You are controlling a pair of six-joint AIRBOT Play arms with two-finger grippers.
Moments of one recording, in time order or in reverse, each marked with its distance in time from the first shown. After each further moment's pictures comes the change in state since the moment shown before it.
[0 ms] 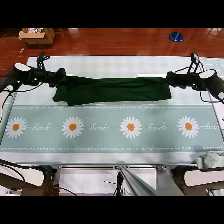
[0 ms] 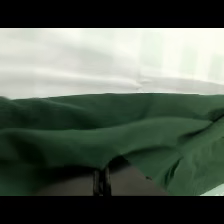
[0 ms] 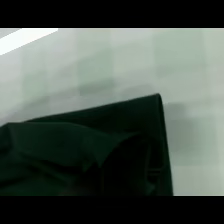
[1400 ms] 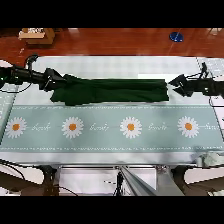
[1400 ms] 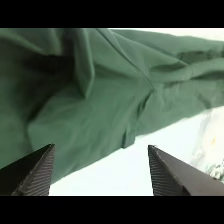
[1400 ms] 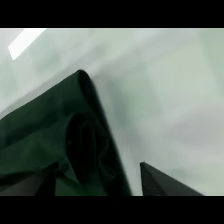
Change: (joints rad) left arm 0.122 -0.012 0.097 0.001 -0.411 -0.003; right arm -0.160 -0.065 0.000 0.144 0.208 0.054
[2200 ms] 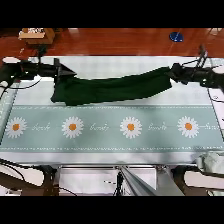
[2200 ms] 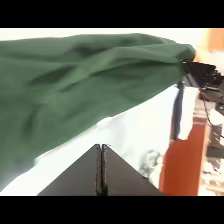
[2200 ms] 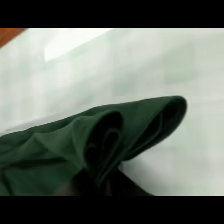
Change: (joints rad) left arm -0.140 0.000 0.006 -0.351 -0.009 0.083; right arm 0.121 0.256 0.000 0.053 0.001 -0.079
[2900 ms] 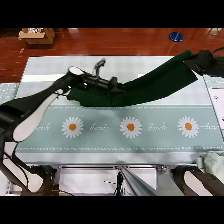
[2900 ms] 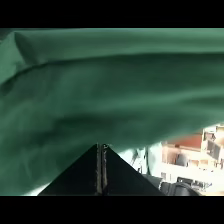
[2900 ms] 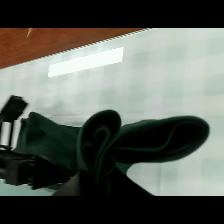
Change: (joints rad) left arm -0.529 -0.126 0.000 -0.100 0.261 0.020; right arm 0.000 0.438 0.000 -0.173 0.187 0.188
